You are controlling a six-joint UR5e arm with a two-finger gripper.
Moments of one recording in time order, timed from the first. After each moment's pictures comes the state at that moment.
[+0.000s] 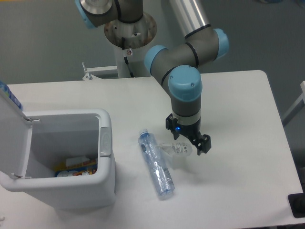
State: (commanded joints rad) arm 2.48 -1.96 -1.74 -0.86 1.62 1.35
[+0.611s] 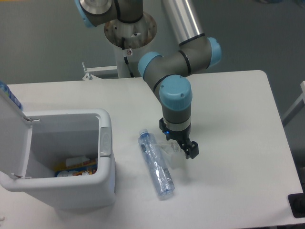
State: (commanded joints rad) arm 2.44 -1.98 -1.75 -0.86 1.63 1.33
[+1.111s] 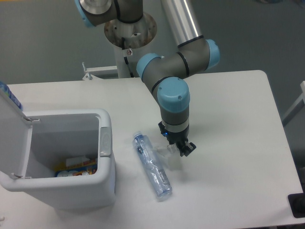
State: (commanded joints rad) arm 2.44 -1.97 -1.75 -0.86 1.63 1.31
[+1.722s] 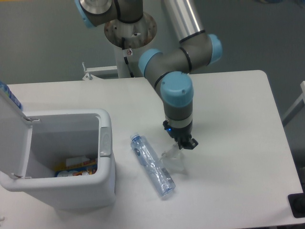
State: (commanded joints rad) arm 2.52 -1.88 -1.73 -0.94 1.61 1.36
